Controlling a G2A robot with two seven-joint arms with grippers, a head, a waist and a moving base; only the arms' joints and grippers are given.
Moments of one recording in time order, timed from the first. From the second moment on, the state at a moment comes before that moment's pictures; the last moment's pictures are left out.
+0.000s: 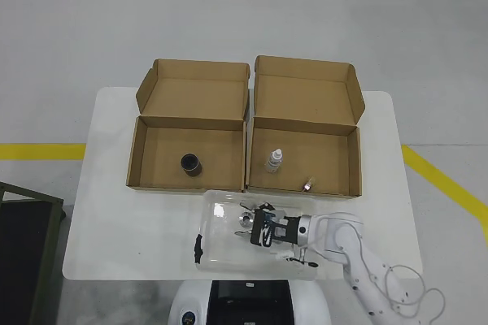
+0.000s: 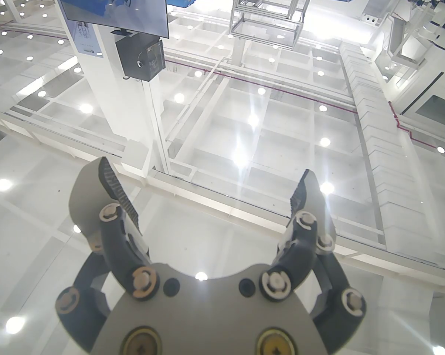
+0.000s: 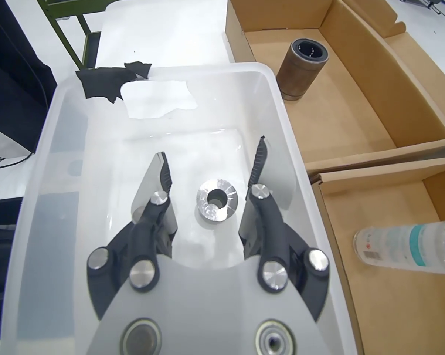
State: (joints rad) left arm -0.36 -0.33 -0.27 -1.17 3.07 0.39 0.07; right arm -1.32 -1.25 1.12 -1.76 -1.55 -0.89 0.16
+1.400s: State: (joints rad) left arm -0.36 -0.33 -0.27 -1.17 3.07 0.39 0.07; right arm -1.24 -1.24 1.03 -1.61 -1.54 -0.82 0.11
